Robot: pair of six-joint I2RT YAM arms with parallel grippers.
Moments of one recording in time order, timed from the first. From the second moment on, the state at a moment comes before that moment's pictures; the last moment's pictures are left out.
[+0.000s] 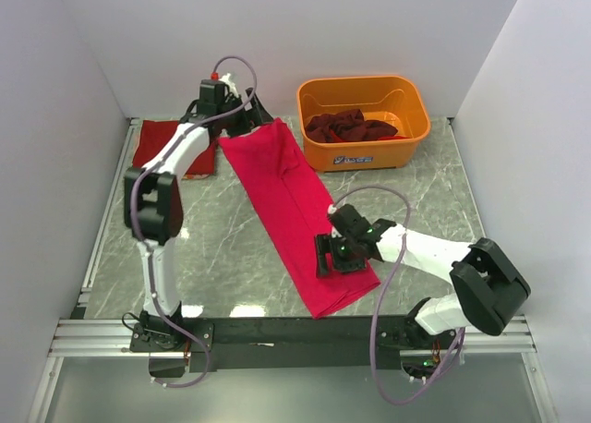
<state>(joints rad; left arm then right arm) -0.21 2.15 1.88 -0.27 0.37 -0.56 0.71 1.39 0.69 -0.48 -0.16 0.57</state>
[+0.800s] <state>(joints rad) -0.54 1.17 0.87 -0.32 0.13 -0.78 0.94 1.06 0.69 -0.52 -0.23 0.70</state>
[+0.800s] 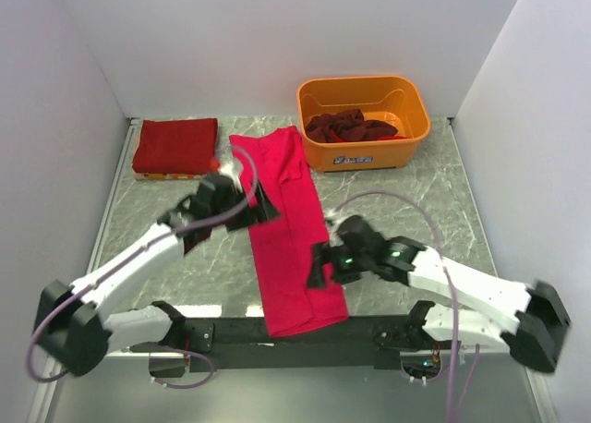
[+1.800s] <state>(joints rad) -1.17 1.23 0.47 -0.37 0.21 -1.35 0.78 0.95 0.37 -0.58 -0.40 0.80</state>
